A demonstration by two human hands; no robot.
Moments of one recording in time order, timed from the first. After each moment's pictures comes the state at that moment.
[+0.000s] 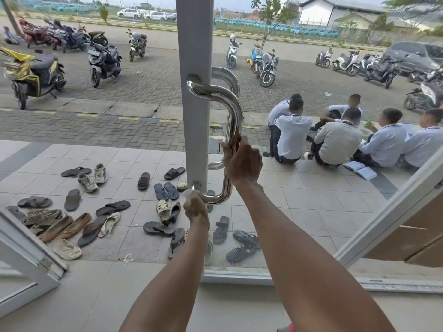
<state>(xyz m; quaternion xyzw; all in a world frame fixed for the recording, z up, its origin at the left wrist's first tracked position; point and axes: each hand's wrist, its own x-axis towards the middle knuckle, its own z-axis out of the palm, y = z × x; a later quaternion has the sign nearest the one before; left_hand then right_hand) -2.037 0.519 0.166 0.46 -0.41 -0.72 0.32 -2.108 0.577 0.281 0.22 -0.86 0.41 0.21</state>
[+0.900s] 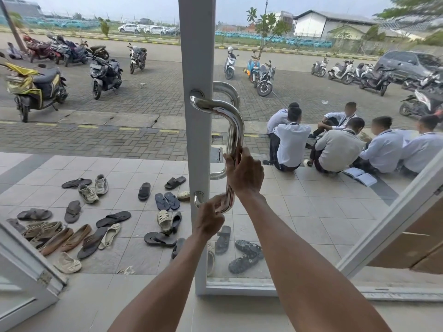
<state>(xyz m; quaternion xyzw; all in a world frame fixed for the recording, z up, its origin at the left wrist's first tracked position) -2.028 0.511 0.167 0.16 -0.84 -0.47 0.21 -2.108 0.577 0.279 0.23 -0.86 0.41 0.21</state>
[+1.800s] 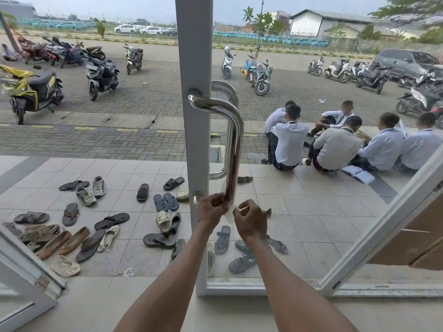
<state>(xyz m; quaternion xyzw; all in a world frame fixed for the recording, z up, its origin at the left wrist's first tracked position) -2.046 0.511 0.168 0.24 -0.67 -0.66 0.23 -2.088 0.621 0.161 0.14 -0.89 0.42 0.06</state>
